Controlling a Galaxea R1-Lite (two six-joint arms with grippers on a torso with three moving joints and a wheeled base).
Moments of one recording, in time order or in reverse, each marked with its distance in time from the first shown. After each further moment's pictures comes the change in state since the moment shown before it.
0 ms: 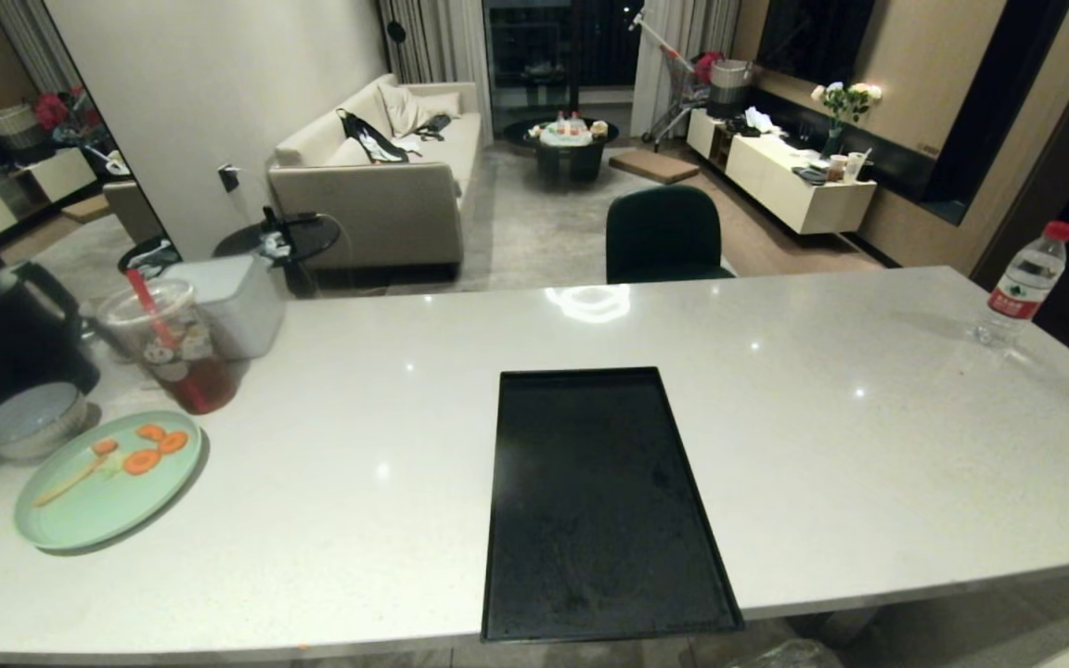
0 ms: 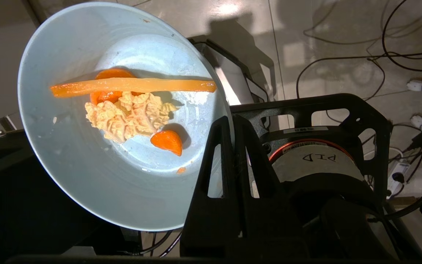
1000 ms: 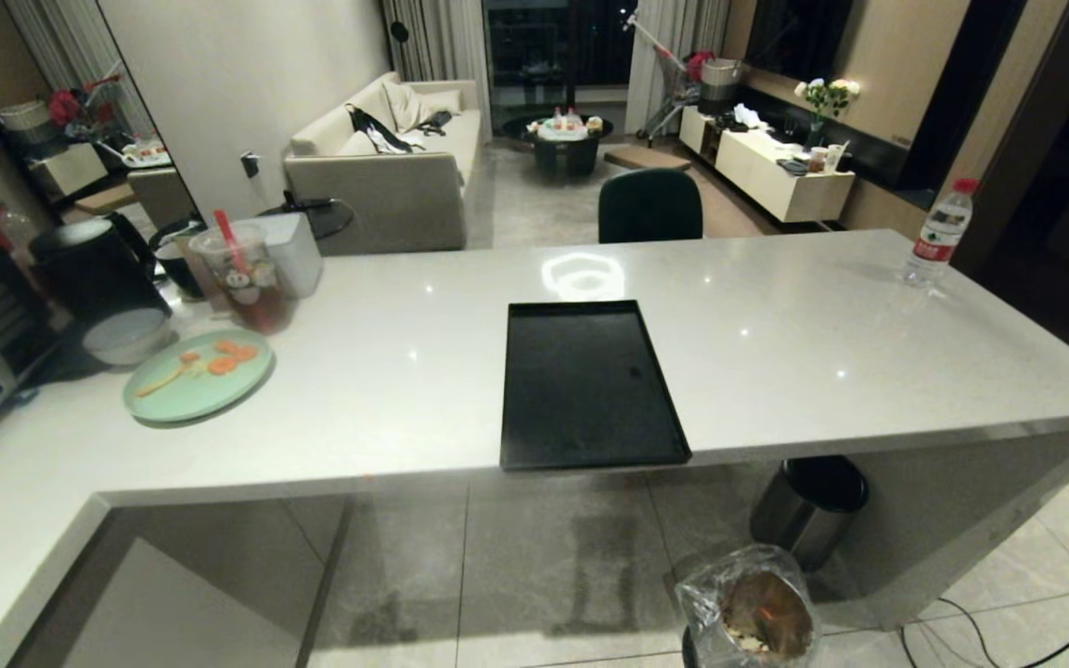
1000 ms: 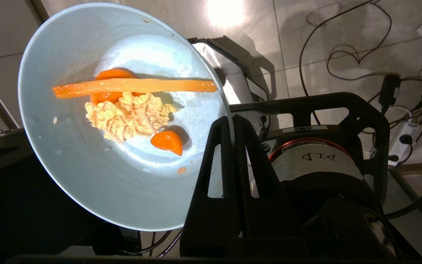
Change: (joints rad) left arm 0.000 0.000 0.000 0.000 0.000 0.000; right arm 0.001 -0.001 0.006 0.000 0.000 0.000
